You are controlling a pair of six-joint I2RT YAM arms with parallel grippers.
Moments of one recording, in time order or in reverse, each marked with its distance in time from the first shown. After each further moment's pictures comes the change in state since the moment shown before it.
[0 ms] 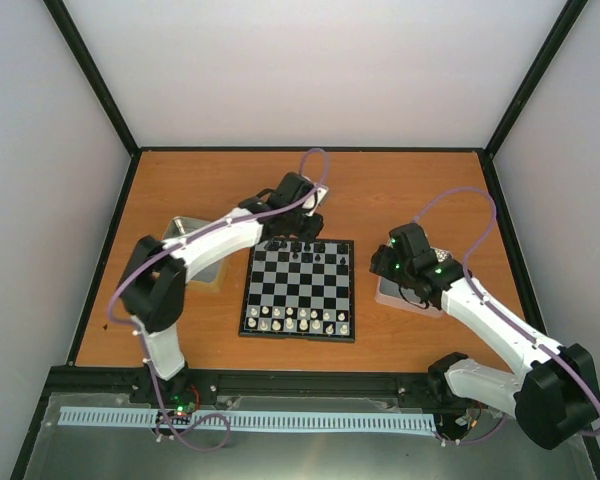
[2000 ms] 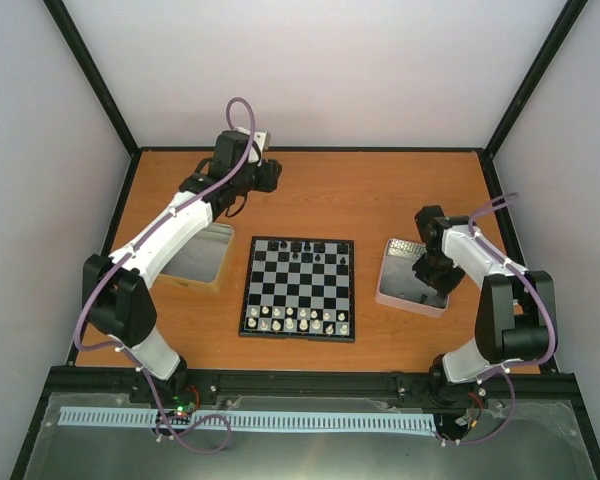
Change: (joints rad) left arm 0.270 -0.220 0.019 0.078 -0.054 -0.069; right arm -0.373 0.428 0.269 -0.564 0.143 0.114
